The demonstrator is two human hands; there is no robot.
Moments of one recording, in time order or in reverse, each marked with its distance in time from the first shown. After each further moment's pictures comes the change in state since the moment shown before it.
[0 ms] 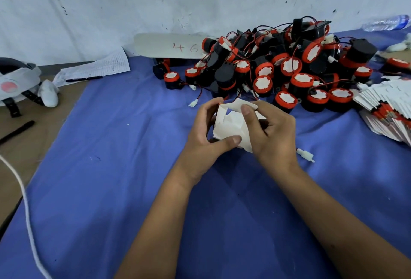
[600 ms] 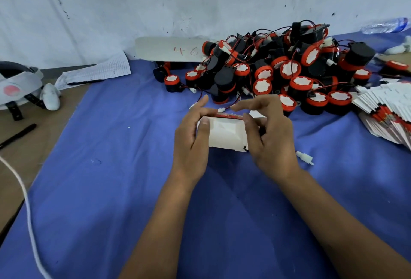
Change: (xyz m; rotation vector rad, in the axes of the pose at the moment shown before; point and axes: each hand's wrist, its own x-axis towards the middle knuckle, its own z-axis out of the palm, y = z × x) left_hand 0.004 -0.003 -0.007 0.276 0.300 0.168; right_hand 0.001 -0.005 -0.007 0.101 -0.151 -0.152
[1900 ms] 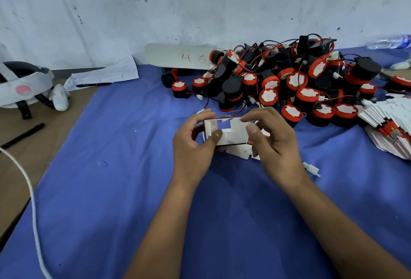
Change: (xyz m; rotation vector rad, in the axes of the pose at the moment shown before) left_hand 0.002 -0.003 -0.008 -0.042 0.119 -0.083; right_hand 0.001 0.002 -0.001 0.116 -0.053 0.077
